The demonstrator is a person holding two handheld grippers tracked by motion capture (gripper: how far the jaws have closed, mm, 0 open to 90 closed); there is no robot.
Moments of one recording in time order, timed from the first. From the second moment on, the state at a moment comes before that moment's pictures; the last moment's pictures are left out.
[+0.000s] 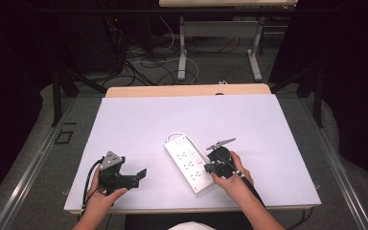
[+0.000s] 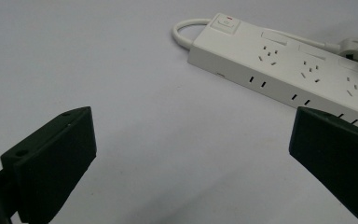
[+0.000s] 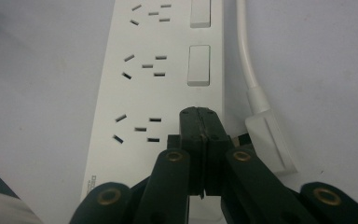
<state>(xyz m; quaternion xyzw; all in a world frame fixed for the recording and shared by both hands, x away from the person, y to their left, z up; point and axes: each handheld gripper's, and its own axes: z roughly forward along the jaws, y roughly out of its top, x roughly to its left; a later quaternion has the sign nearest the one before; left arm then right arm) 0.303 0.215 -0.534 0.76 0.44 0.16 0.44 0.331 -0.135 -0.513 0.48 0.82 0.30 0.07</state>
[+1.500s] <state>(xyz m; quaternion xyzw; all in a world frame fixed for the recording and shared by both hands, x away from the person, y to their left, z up) 0.302 0.215 -0.534 0.76 0.44 0.16 0.44 0.331 -0.136 -0.519 0.48 0.82 0.29 0.06</state>
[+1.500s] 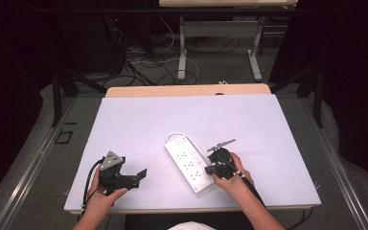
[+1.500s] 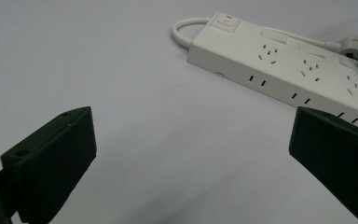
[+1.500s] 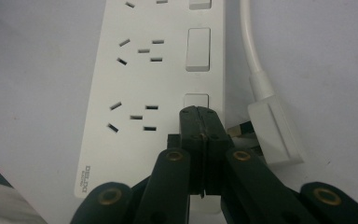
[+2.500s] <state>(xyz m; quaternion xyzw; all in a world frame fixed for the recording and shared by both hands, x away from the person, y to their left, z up) 0.303 0.213 -0.536 0.76 0.45 0.16 0.44 0.330 -0.142 -0.509 0.47 0.82 0.33 0.07</state>
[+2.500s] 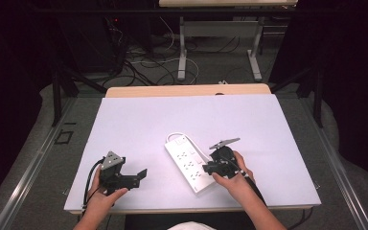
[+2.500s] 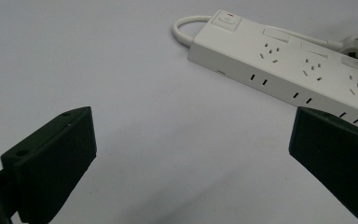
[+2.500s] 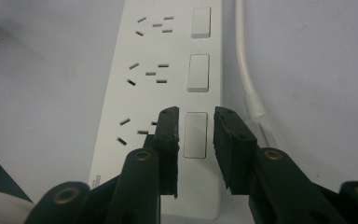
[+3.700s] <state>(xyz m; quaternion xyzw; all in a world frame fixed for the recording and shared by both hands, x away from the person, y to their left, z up) 0.303 0.213 -0.536 0.76 0.45 0.16 0.44 0.327 -0.150 -0.492 0.42 0.81 0.36 0.17</state>
